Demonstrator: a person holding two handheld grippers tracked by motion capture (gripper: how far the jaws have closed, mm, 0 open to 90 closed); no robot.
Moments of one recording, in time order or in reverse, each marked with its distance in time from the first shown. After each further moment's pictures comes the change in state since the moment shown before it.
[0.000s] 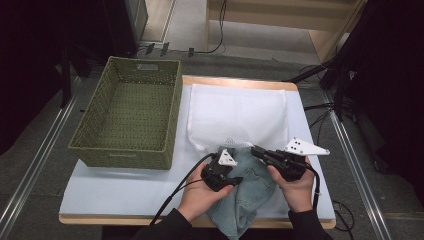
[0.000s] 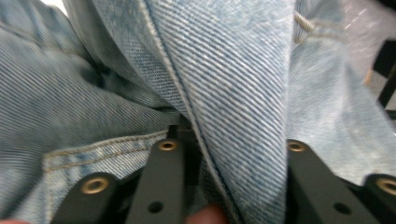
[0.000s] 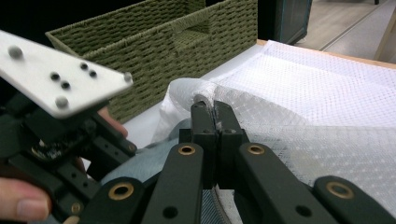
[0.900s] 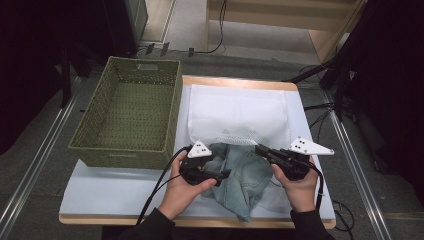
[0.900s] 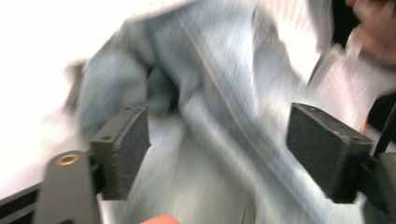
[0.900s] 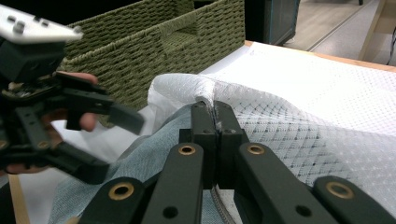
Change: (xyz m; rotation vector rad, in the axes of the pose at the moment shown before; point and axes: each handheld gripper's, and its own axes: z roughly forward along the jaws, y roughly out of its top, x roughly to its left) left arm 0.029 -0.024 -0.047 -0.126 0.098 -0.110; right arm -0.004 0.001 -0.006 -0.003 -0.042 0.009
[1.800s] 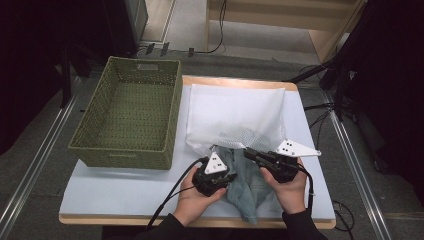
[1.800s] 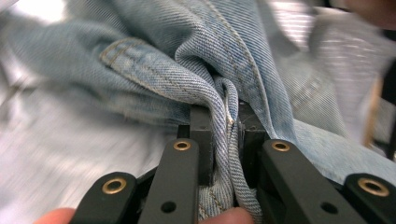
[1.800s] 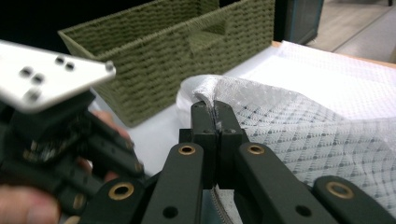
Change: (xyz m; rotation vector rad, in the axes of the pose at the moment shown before) left arm -0.038 -0.006 0.035 -0.051 -0.099 0.171; right arm 0.020 -0.001 0.018 0.003 0.071 -0.019
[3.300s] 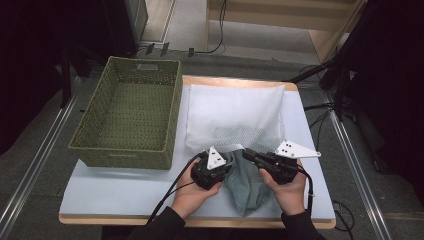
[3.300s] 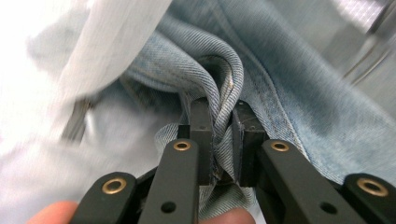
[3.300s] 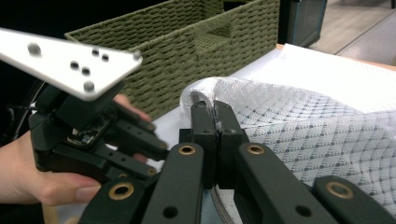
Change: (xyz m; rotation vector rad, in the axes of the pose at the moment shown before) left arm 0.016 0.009 0.002 0.006 0.177 0.000; right arm 0.006 0.001 0.000 -0.006 0.010 -0.010
